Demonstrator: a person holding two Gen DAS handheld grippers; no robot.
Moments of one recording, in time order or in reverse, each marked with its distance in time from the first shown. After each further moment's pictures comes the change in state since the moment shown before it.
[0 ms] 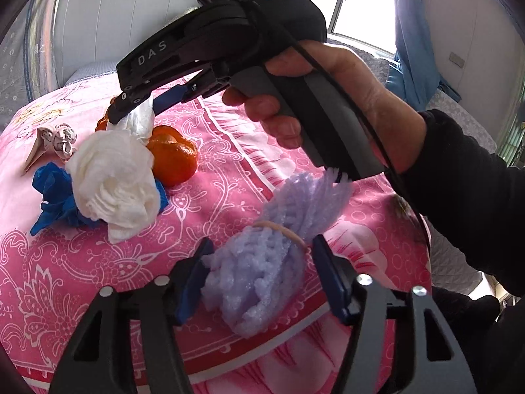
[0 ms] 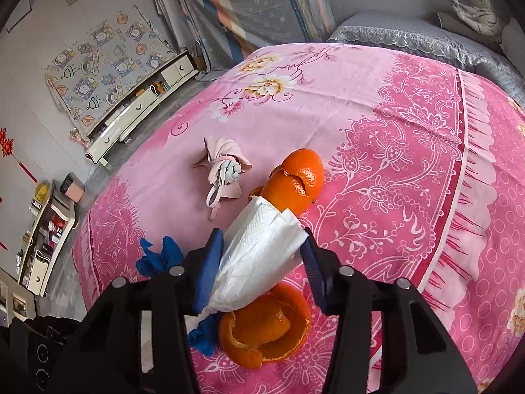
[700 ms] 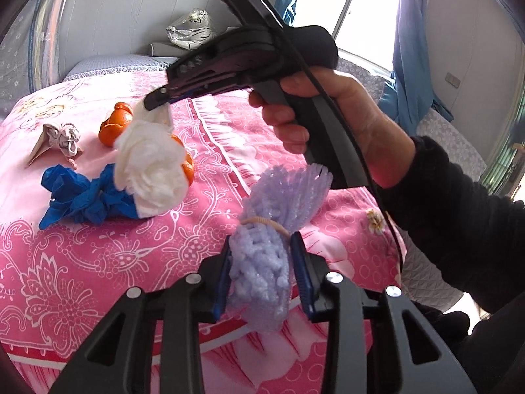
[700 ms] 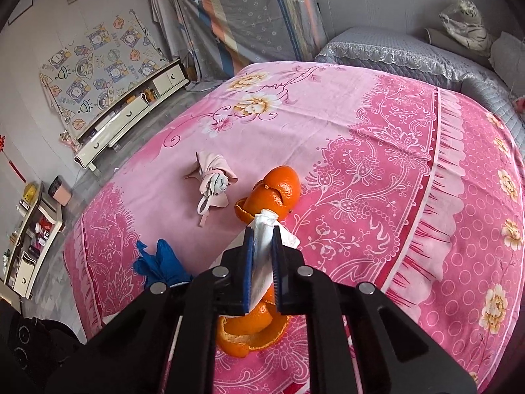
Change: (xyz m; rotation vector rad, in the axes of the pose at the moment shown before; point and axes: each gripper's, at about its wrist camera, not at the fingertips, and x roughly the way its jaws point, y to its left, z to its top) left arm -0.032 -0.001 -0.001 -0.077 -0.046 -0.065; right arm -0.033 -0.004 -0.002 -0.025 -0.065 -0.080
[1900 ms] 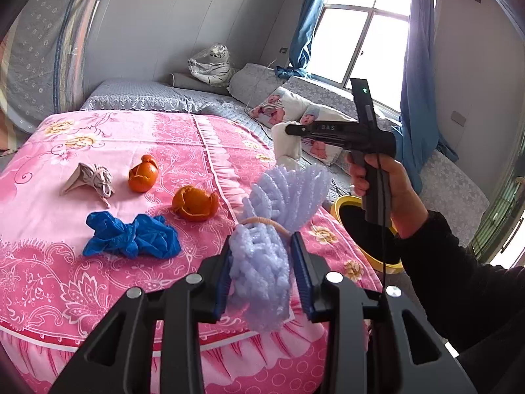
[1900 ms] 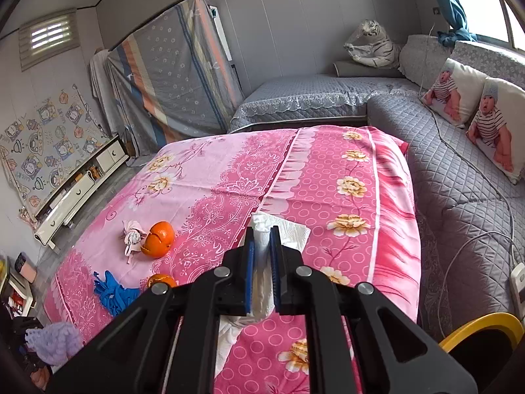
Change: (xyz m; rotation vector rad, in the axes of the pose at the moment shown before) left arm -0.065 -0.025 0.027 -0.051 -0.168 0.079; right arm -0.151 -0.112 -0.041 0.212 -0.300 -0.244
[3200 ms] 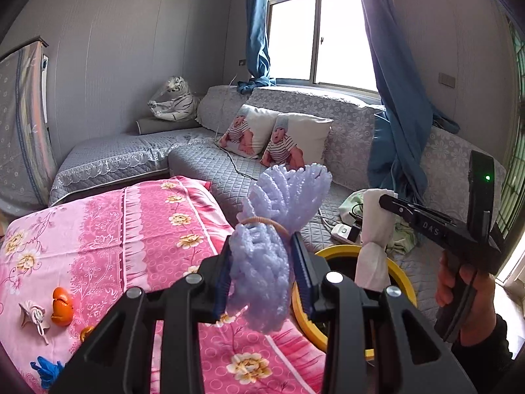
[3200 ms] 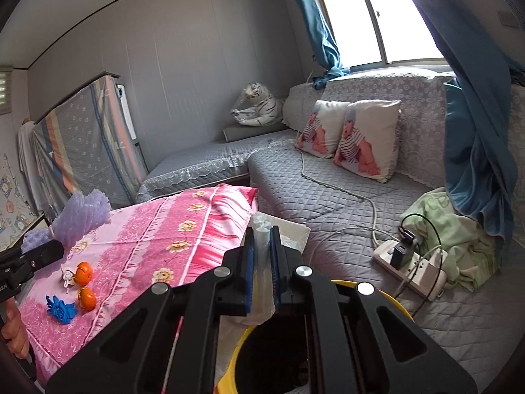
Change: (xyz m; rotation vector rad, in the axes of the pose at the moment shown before) left arm 0.147 -0.186 0.118 0.266 -0.053 0.031; right arm -0.216 -0.139 -0.085 0.193 -0.324 -0.410
